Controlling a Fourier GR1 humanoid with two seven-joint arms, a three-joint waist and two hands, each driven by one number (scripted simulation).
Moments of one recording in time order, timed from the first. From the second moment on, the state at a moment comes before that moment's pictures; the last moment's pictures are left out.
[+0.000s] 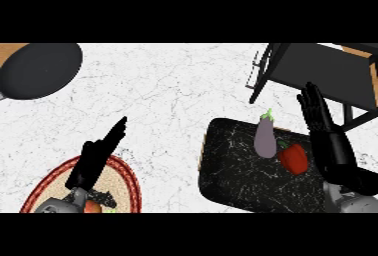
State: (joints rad) left arm -0.07 0.34 -0.32 -1.46 0.11 0.07 0.20; right arm -0.10 -0.38 0.22 -1.63 -0.22 -0.24 -0.22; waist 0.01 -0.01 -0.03
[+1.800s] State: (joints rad) left arm -0.05 0.29 -0.05 -1.36 0.26 0.10 0.26; right arm -0.04 -0.96 -0.03 -1.73 -0.27 0.28 0.28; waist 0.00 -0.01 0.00
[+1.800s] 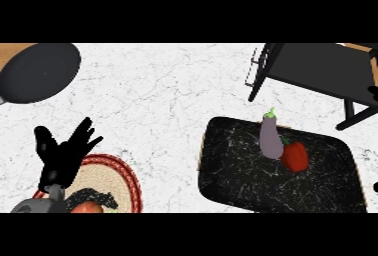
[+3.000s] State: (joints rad) left arm -0.03 0.26 0.00 -1.39 0.23 0.05 0.28; right arm -0.20 -0.66 0.27 -1.83 0.22 0.24 0.84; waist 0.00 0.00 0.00
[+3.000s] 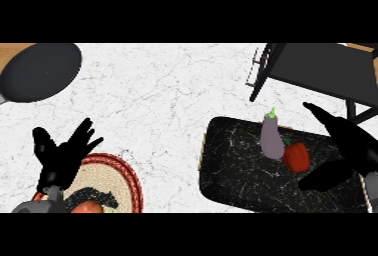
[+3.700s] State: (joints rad) left arm -0.05 0.22 0.03 -1.37 0.17 0.05 0.27; right arm -0.15 -0.50 0.27 -1.74 0.47 0.25 0.78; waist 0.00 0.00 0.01
